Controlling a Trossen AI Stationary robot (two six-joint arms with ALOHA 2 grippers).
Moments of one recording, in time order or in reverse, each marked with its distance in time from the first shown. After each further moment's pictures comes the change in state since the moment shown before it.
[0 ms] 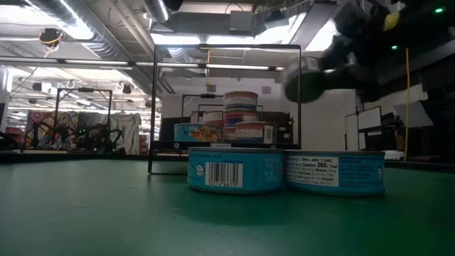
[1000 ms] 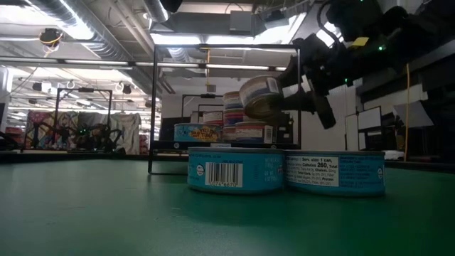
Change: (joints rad) left arm 0.000 0.000 0.000 -0.021 -0.003 -0.008; right arm -0.251 0.334 -0.015 0.543 -0.449 -0.402
